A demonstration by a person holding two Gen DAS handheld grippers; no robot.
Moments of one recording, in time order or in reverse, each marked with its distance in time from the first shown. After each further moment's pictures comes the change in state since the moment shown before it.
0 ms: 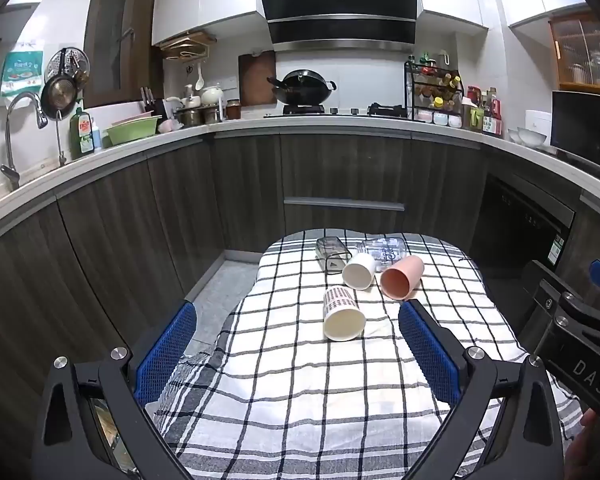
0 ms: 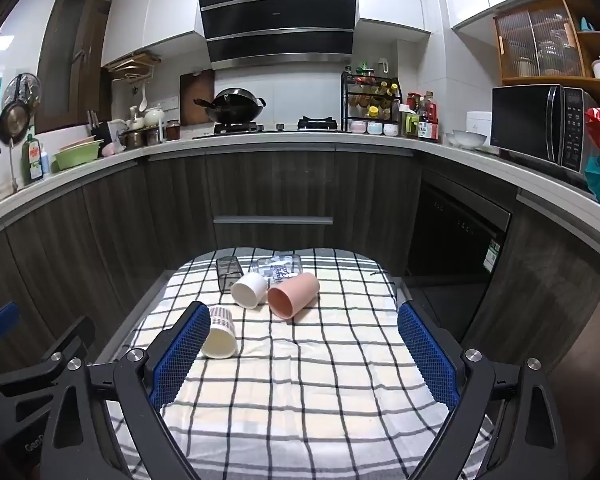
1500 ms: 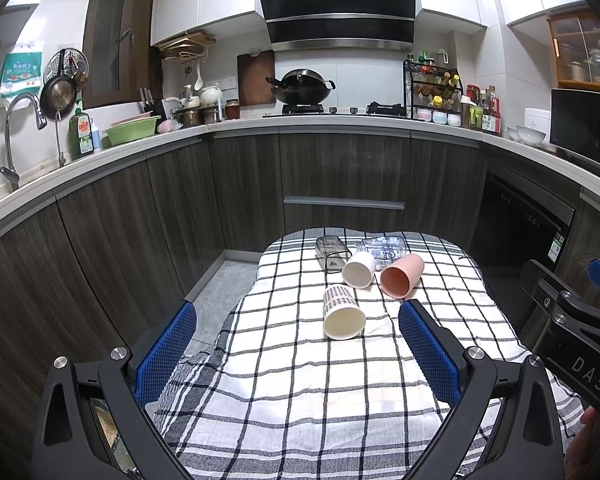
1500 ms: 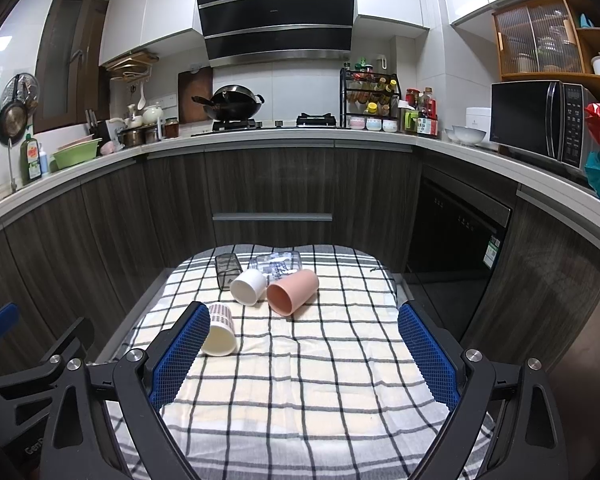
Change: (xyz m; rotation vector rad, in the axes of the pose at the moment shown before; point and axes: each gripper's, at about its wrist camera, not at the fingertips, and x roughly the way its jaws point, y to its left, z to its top) left arm -0.002 -0.003 0.002 -0.003 -0.003 -0.004; right arm 0.003 0.001 -0.003 0.005 0.005 0.002
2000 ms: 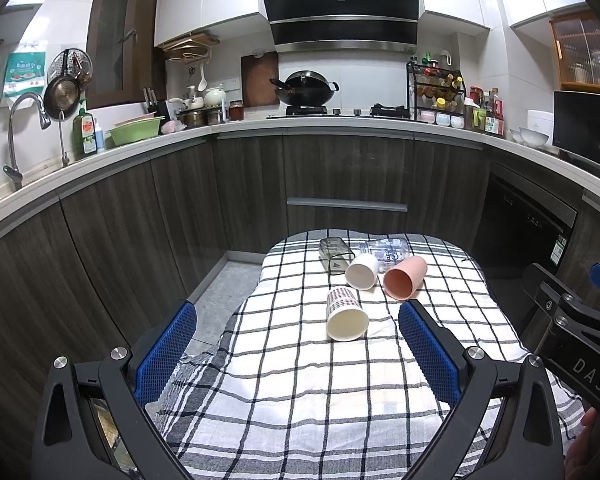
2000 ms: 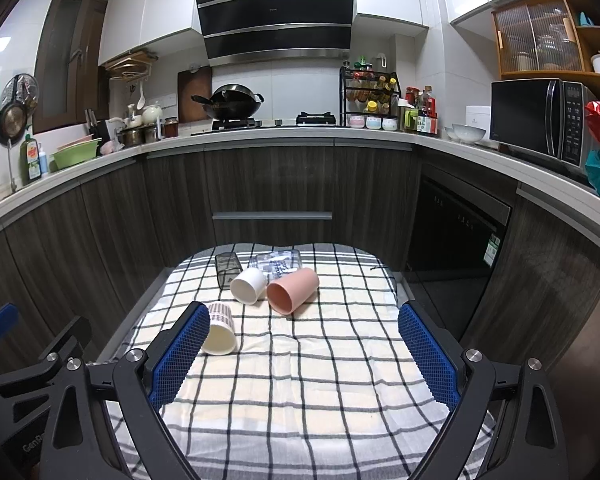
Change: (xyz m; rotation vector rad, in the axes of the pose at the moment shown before) left arm 0.003 0.003 -0.004 -0.005 -0.008 0.013; right arm 0.000 0.001 -0.001 0.002 0.004 0.001
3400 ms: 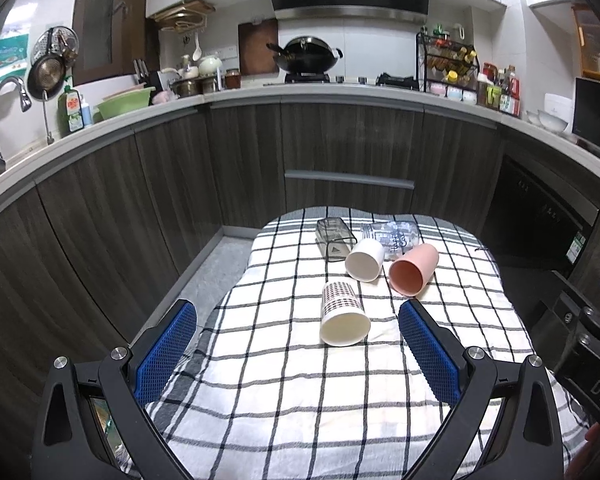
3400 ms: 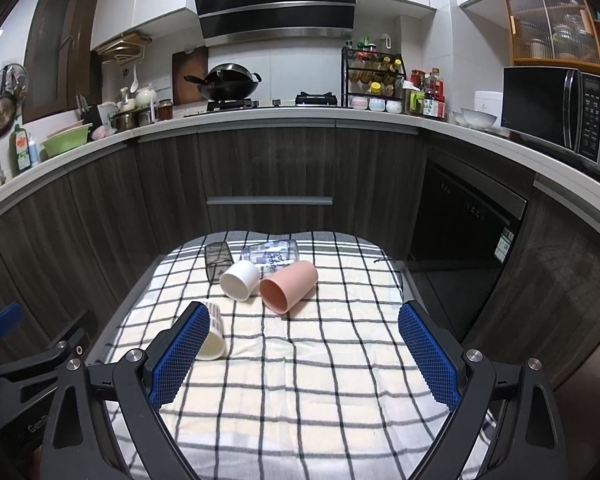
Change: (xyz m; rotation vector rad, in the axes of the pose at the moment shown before) left arm 0.092 -0.021 0.018 -0.011 0.132 0.006; right arm 0.070 -0.004 0.017 -0.009 0.078 -0.008
